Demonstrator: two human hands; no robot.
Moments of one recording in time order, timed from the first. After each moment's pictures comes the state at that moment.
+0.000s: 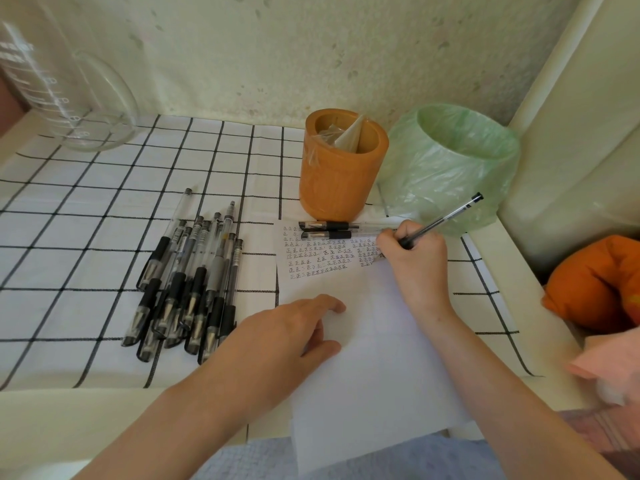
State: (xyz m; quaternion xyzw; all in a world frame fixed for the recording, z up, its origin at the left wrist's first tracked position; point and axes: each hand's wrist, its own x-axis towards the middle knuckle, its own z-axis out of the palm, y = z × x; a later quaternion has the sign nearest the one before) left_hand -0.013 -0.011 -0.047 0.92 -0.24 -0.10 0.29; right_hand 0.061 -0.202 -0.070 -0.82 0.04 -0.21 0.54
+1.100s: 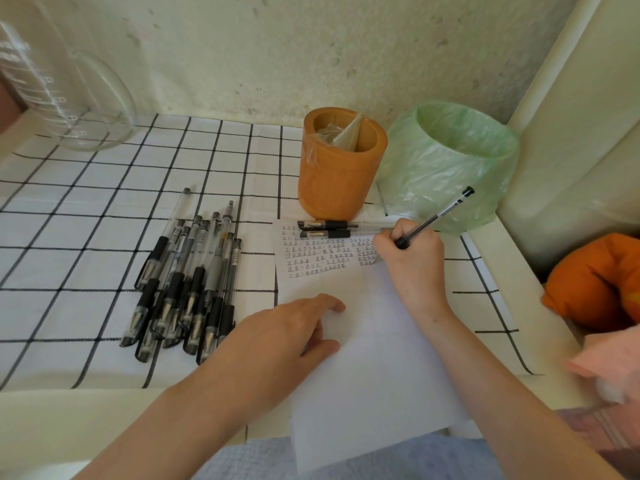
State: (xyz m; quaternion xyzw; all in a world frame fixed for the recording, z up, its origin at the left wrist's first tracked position) left_hand -0.014 -0.011 -0.044 0.92 -0.24 -0.10 0.28; right_hand 0.058 -0.199 -0.065 -0.83 0.04 -0.21 0.51
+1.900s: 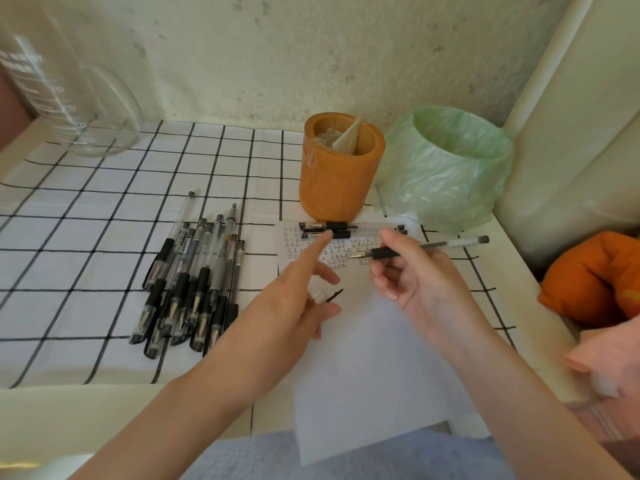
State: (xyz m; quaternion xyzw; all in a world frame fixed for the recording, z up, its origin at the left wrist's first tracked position) left_hand -0.011 -0.014 -0.033 0.86 -0.20 -0.07 0.47; right_hand 0.011 -0.189 -0.016 -0.60 0.10 0.07 0.79
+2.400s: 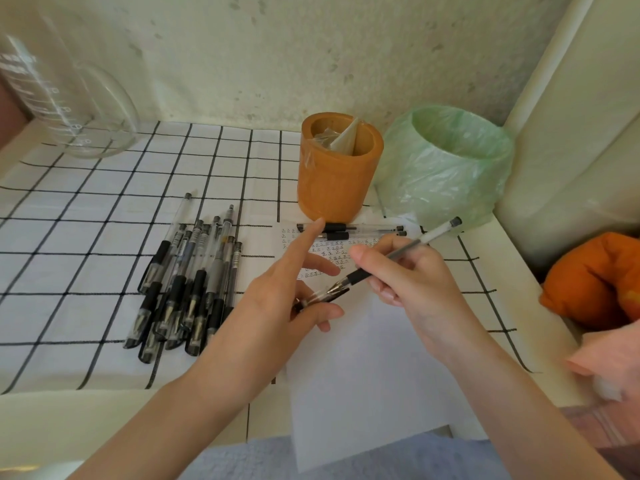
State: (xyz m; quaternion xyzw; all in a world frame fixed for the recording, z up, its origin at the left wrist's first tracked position) left_hand -0.010 -0.015 -0.023 0.84 -0.19 -0.01 0.51; right_hand 0.006 -0.182 -0.007 -0.72 0.04 0.05 0.69
